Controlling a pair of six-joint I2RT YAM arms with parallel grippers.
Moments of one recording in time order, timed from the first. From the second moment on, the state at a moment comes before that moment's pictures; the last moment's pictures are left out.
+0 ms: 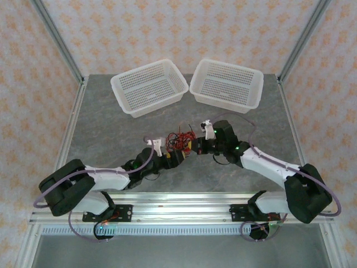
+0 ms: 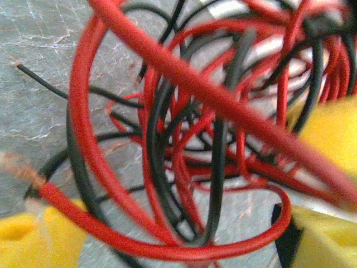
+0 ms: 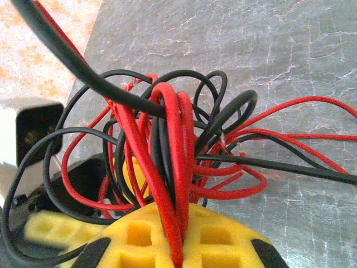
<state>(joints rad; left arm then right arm) -0.80 1.38 0.33 0.66 0.03 -0.97 0.59 1.27 0.66 -0.02 -0.47 0.59</state>
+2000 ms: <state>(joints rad) -0.61 1.40 0.19 0.82 0.29 -1.39 0.78 1.32 0.31 0.51 -0.09 0.69</state>
